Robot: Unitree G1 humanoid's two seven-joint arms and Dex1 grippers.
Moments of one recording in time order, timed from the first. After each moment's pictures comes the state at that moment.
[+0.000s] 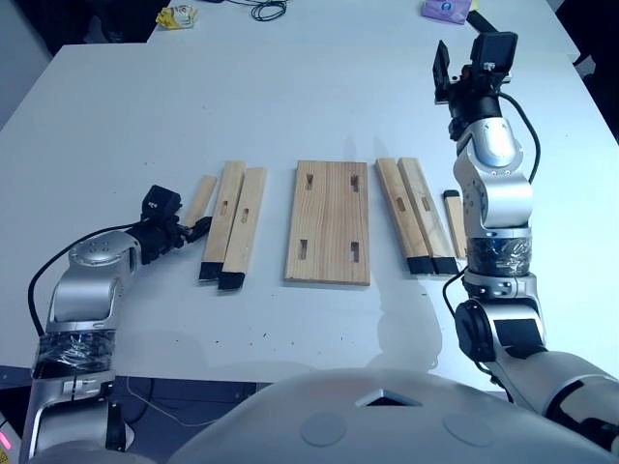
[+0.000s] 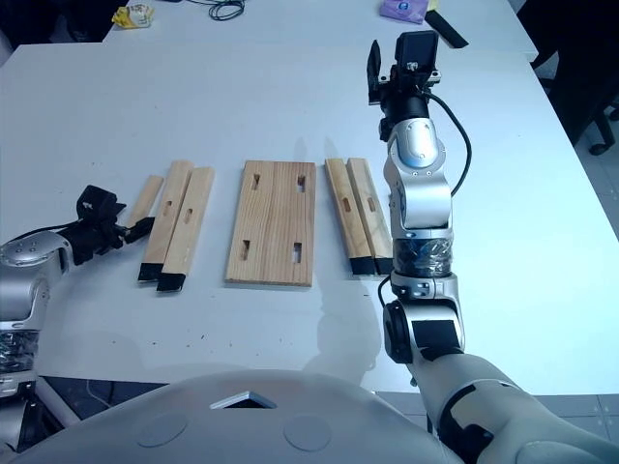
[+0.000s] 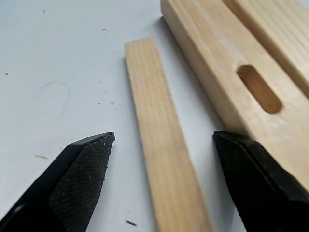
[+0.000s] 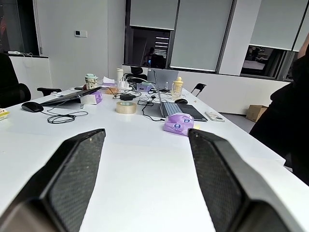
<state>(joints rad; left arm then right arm) 0.01 0.69 0.15 0.00 -0.21 0.62 -0.59 -0.53 -0.11 -0.08 0.01 0.00 0.35 -0.03</state>
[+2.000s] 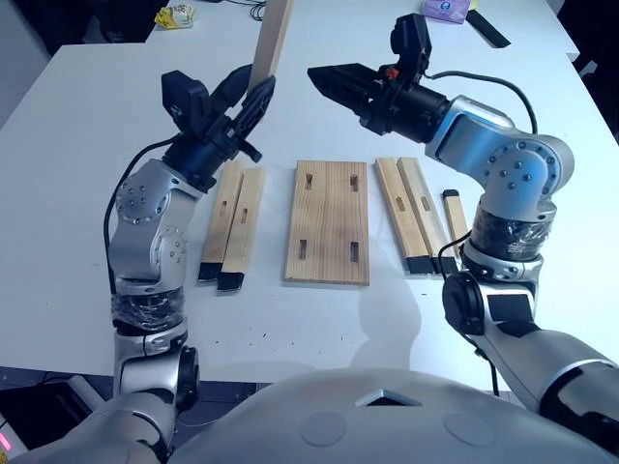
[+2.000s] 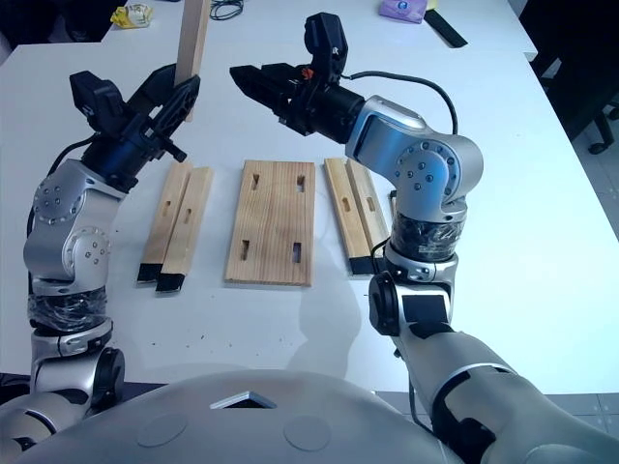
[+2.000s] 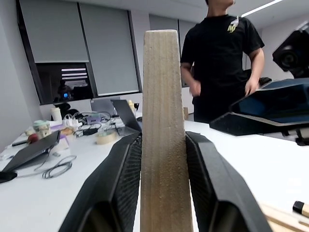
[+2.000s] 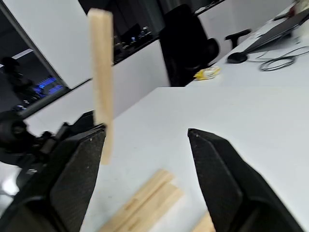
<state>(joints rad) -0.26 0.34 0.13 -0.28 -0.45 0.22 -0.56 -0.70 -0.01 -0.21 -0.23 0.73 1.22 0.29</state>
